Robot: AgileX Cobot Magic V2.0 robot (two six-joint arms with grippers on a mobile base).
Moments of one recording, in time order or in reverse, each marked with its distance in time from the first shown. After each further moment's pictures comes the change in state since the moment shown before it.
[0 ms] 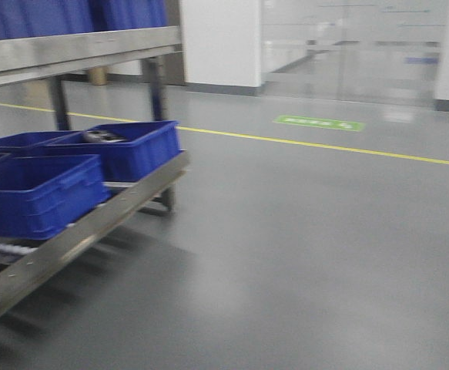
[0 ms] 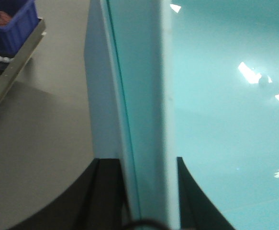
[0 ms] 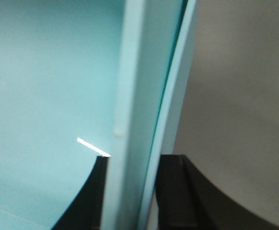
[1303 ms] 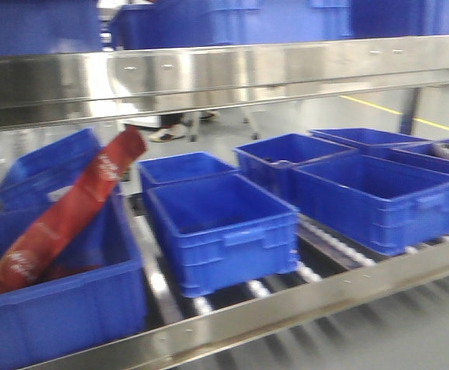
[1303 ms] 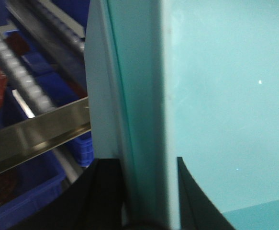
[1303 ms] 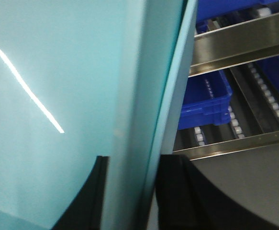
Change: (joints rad) left arm 0.000 0.000 0.000 0.000 0.000 0.000; right arm 0.000 0.001 0.000 0.000 -0.002 0.000
